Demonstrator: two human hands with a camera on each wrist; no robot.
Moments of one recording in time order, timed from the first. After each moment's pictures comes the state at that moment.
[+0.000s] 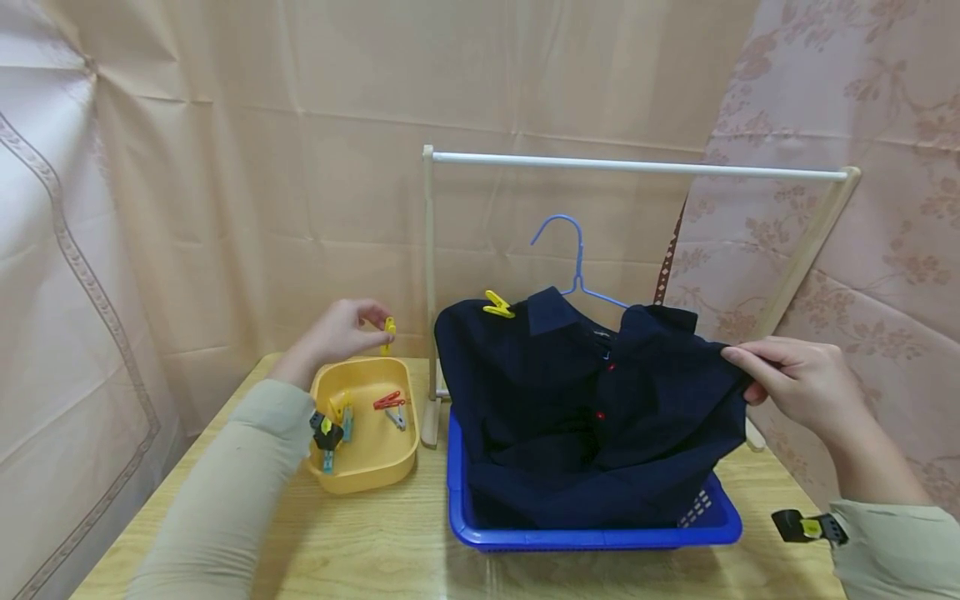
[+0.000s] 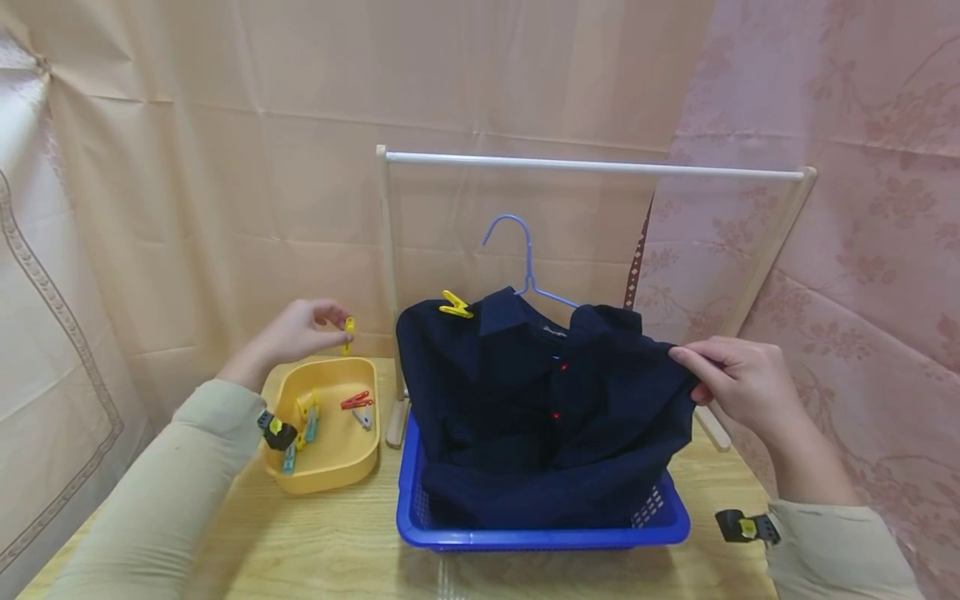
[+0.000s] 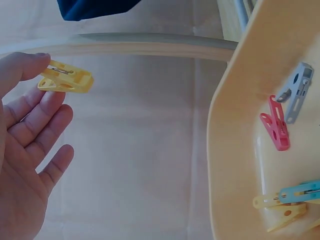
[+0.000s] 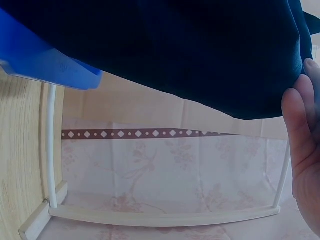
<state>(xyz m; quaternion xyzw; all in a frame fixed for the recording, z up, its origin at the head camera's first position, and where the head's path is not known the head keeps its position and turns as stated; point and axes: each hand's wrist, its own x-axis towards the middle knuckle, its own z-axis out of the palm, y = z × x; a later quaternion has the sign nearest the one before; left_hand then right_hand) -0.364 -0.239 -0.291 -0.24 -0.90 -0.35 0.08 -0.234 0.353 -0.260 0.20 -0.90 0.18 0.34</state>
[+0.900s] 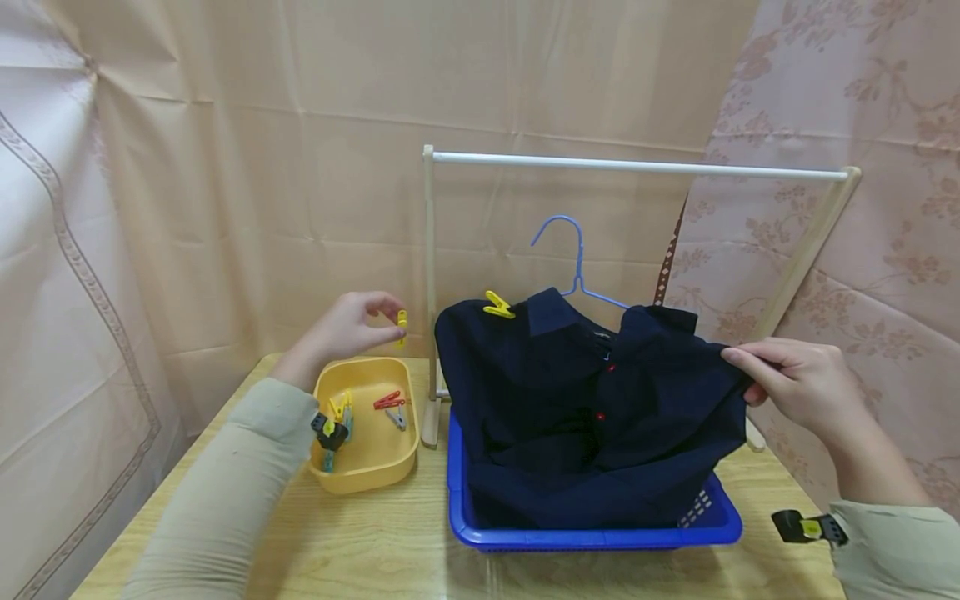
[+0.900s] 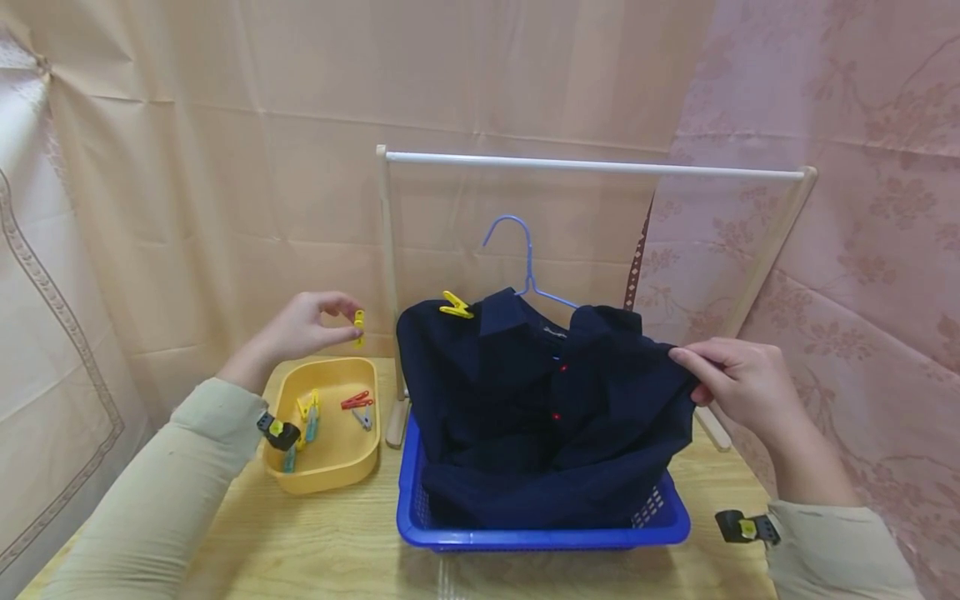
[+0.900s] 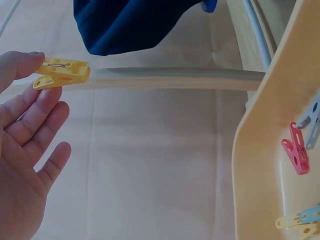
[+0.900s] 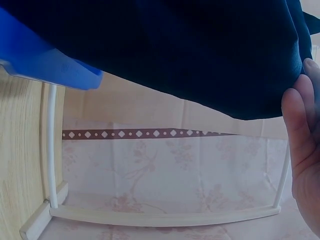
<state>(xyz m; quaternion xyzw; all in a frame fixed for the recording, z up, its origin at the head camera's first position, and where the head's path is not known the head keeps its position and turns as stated) -0.354 -0.223 -0.275 -0.29 -0.89 -0.34 0.11 -0.235 0.354 -0.261 0.20 -0.90 0.19 0.34</state>
